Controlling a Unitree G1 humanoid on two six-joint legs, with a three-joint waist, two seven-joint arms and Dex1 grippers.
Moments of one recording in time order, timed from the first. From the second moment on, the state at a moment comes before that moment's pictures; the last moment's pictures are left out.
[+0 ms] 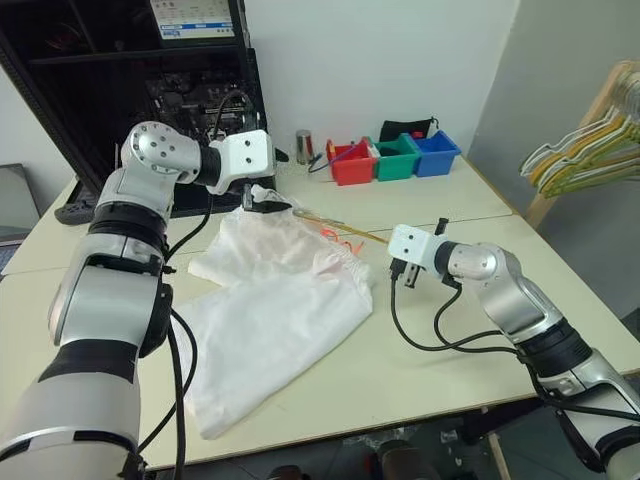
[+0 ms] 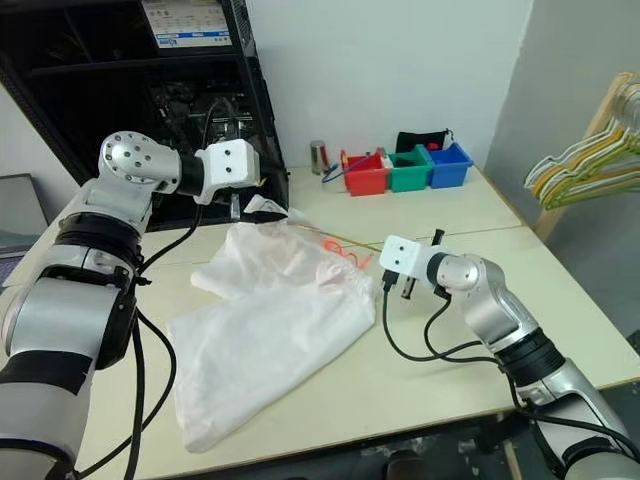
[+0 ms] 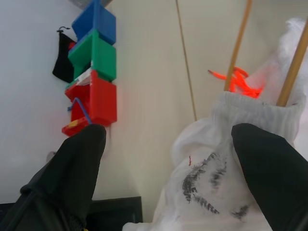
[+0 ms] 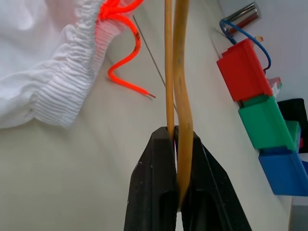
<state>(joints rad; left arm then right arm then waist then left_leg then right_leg) -1.33 0.66 -0.26 1.12 0.16 -0.45 -1.21 -0.65 -0.58 0.43 0.02 -0.26 0.36 0.66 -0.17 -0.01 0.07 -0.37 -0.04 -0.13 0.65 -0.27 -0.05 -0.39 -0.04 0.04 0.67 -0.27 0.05</state>
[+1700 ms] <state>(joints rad) -1.18 0.67 -0.31 1.11 0.33 -0.54 -1.10 -0.67 -0.50 0.41 -0.03 -0.41 0.35 0.70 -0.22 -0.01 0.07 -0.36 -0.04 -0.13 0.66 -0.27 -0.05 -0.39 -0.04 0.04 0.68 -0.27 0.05</state>
